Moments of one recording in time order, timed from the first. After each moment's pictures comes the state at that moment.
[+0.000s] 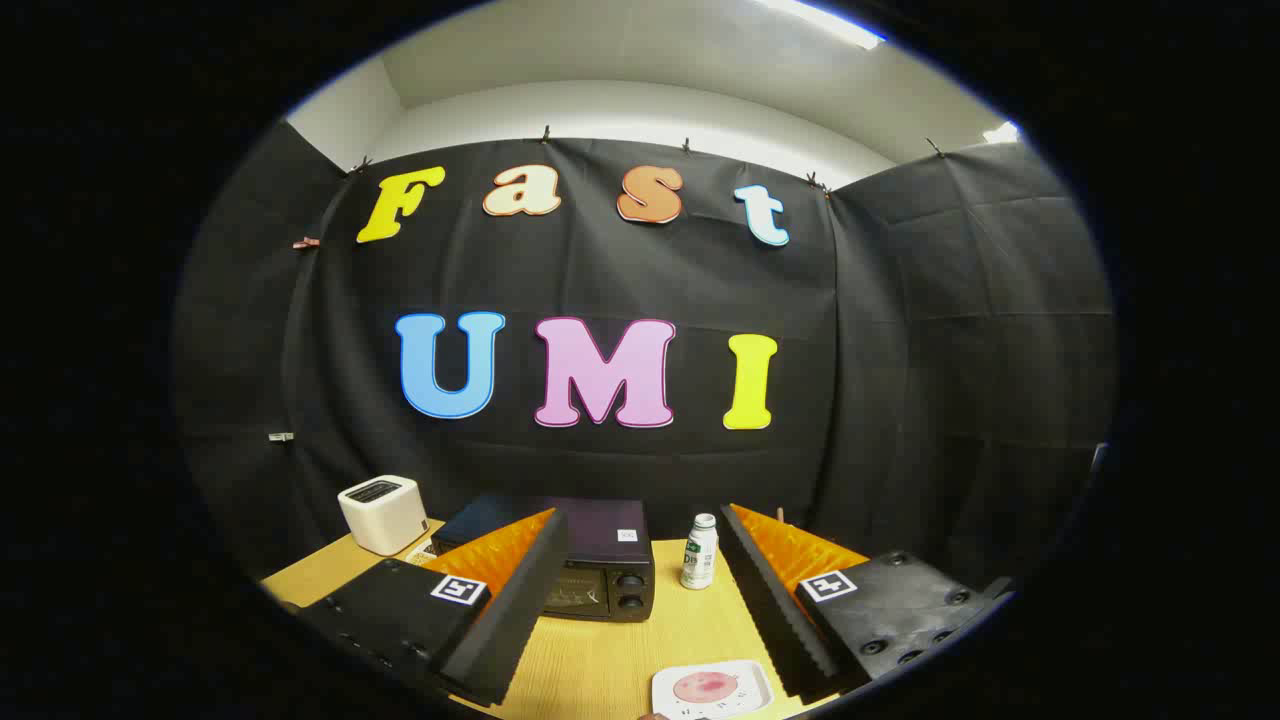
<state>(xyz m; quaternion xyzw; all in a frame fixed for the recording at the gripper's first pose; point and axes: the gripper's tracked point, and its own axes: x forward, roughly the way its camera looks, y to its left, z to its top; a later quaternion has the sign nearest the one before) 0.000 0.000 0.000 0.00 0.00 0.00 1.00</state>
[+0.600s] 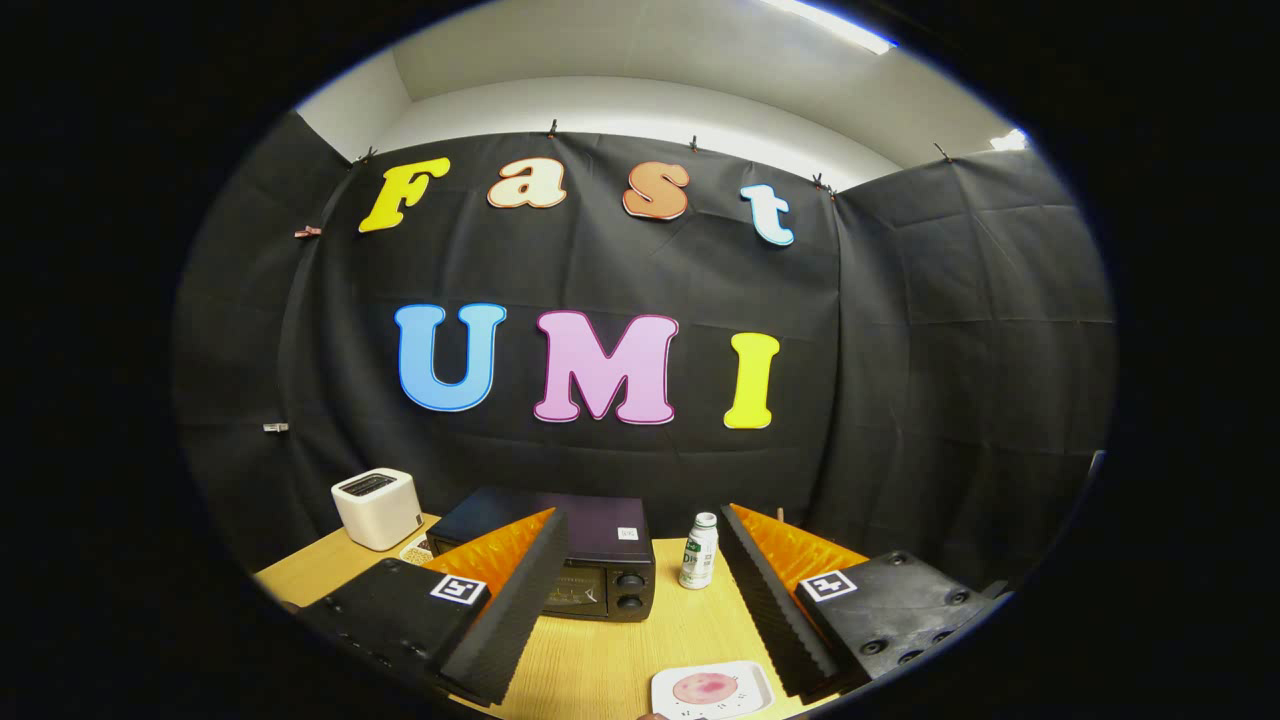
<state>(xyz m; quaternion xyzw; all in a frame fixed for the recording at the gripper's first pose) 0.005 0.014 -0.009 -0.02 0.00 0.00 1.00</state>
